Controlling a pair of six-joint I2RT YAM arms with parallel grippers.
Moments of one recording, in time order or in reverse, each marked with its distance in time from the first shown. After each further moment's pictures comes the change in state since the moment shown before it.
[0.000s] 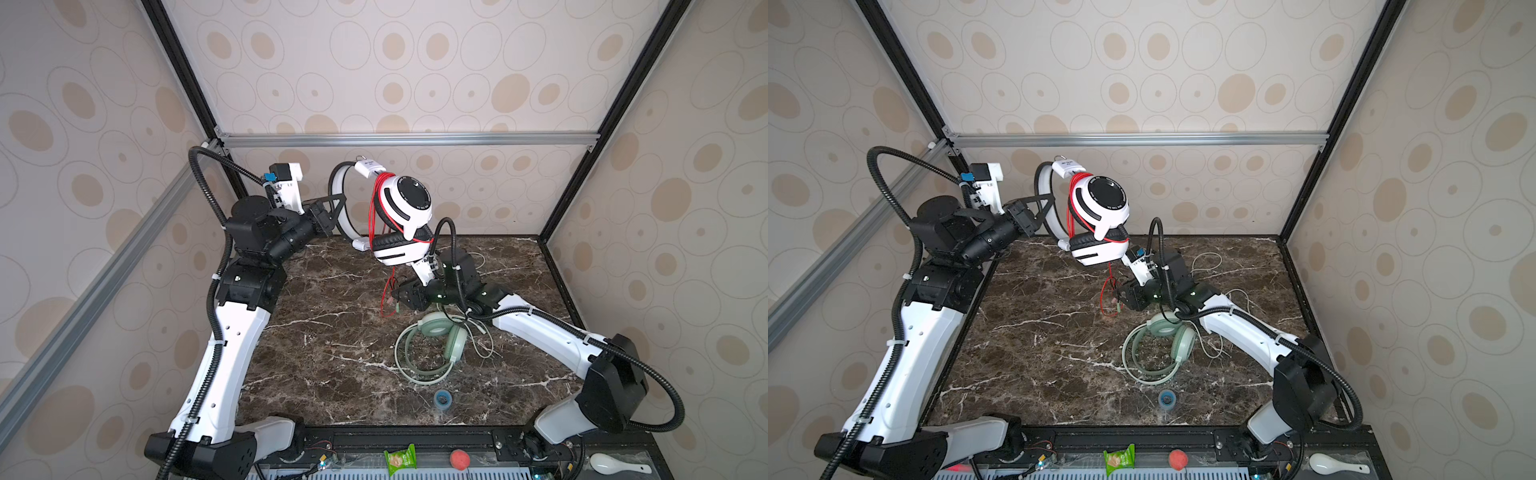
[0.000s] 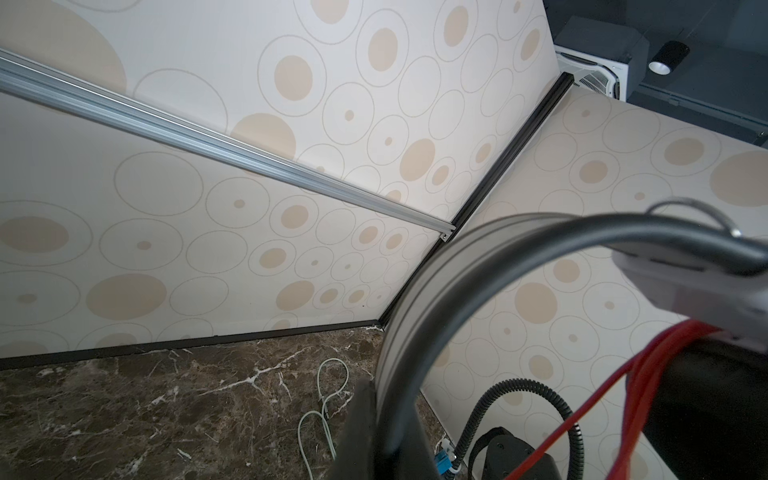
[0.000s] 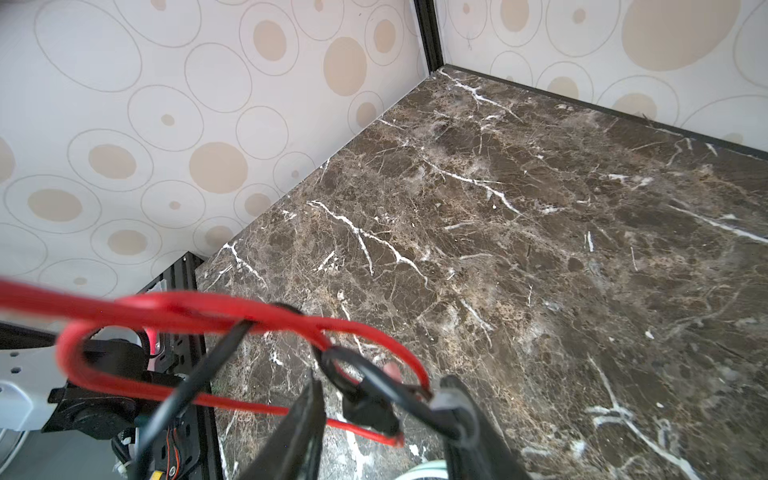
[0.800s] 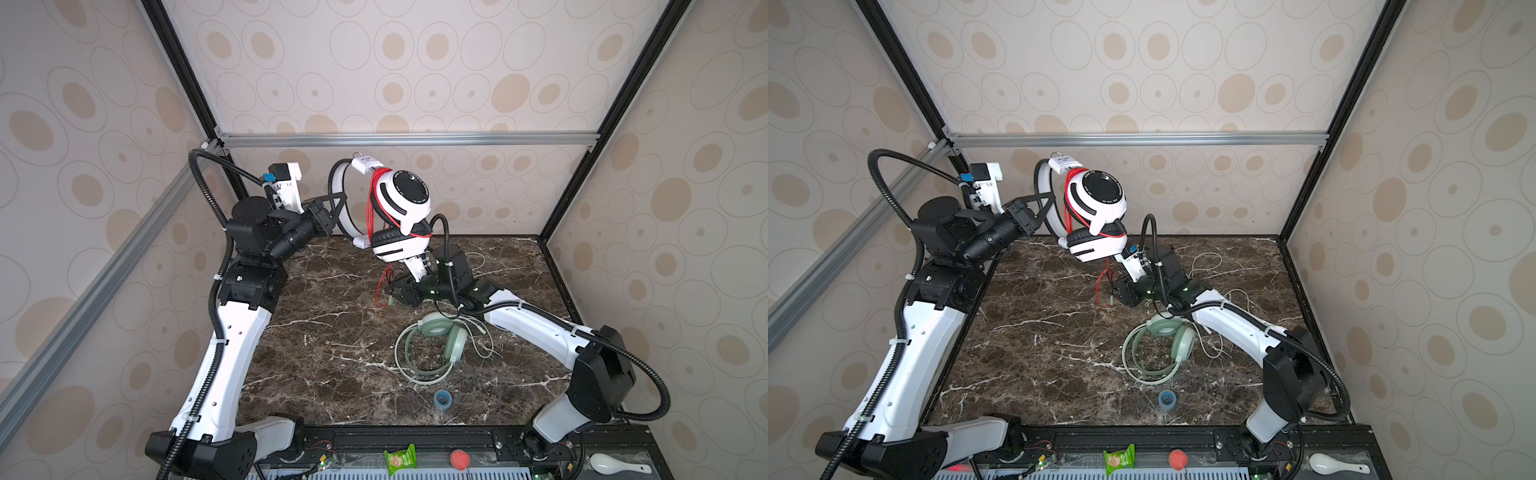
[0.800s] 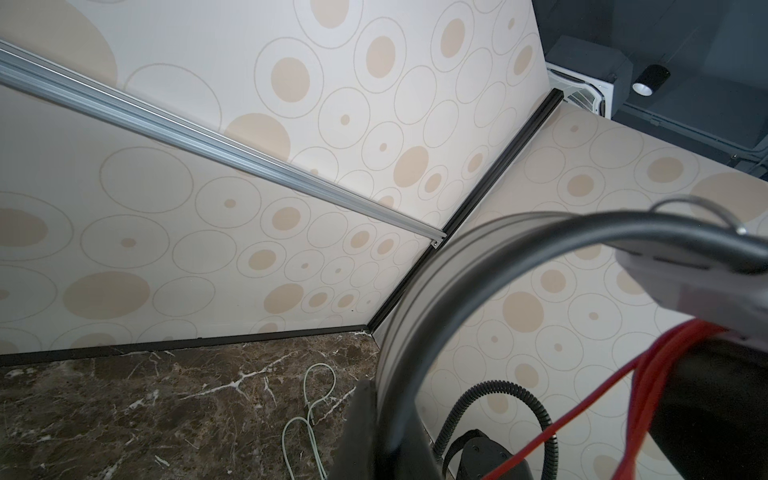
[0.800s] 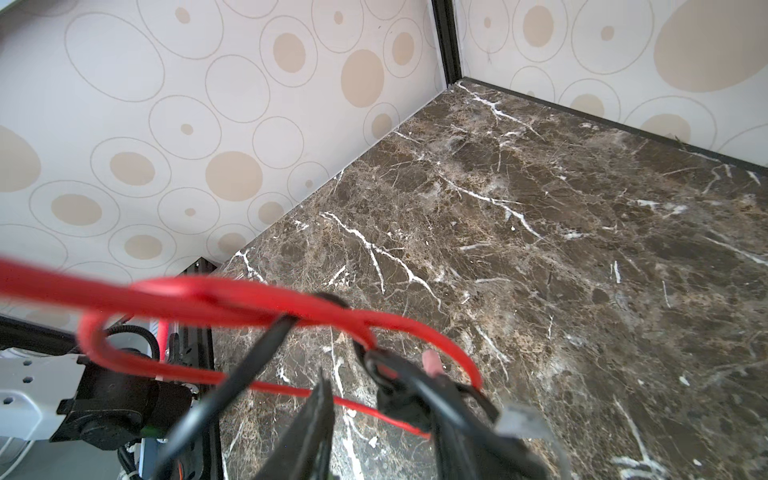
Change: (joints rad) left arm 0.000 0.000 -0.018 0.044 0.002 -0.063; right arm 0.014 0.069 0.064 0.037 -0.031 0.001
